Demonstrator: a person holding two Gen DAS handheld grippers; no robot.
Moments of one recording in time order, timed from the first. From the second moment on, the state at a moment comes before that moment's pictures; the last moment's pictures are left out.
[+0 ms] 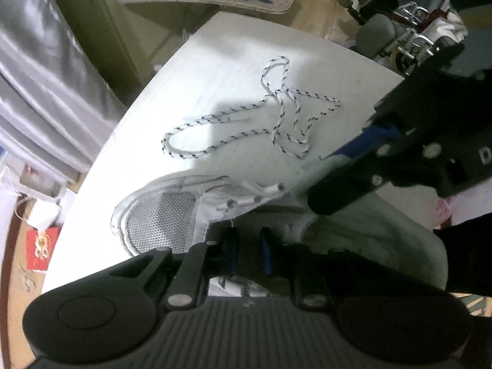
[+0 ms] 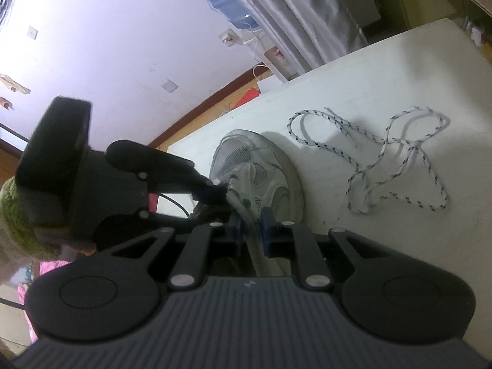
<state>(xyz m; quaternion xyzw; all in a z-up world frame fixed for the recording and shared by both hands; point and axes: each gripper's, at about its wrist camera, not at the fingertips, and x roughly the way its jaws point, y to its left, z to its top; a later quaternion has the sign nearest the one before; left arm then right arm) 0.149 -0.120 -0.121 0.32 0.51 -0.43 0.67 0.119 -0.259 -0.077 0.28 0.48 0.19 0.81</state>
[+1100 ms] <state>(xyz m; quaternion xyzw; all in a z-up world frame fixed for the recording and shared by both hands) 0.119 -0.053 -0.068 0.07 0.57 -0.24 0.78 0.144 -0.231 -0.023 0.07 0.45 0.33 0.83</state>
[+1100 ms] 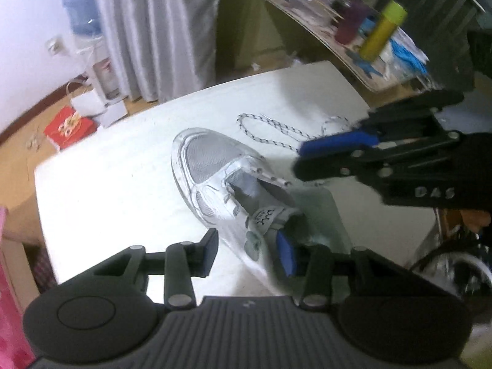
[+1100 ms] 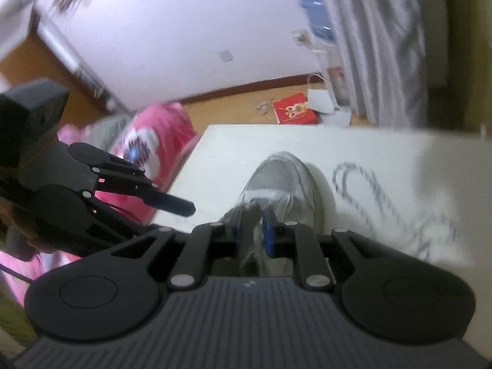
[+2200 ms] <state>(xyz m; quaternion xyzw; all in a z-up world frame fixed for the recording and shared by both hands) 0.098 0.002 -0.090 -0.11 0.56 -0.18 0.80 0.167 -0.143 -0.050 -0.23 0.47 0.48 0.71</state>
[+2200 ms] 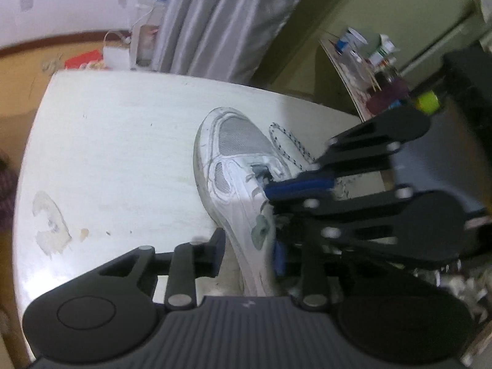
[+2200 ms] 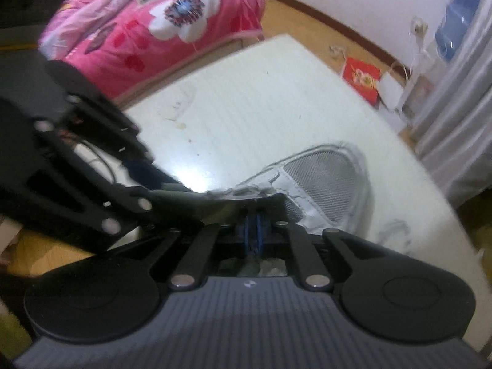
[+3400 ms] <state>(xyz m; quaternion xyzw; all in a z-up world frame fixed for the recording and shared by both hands) 0.073 0.010 -0.096 -0.15 0.54 -0.21 0.81 0.106 -0.105 -0.052 -0.51 0.40 0.46 0.60</state>
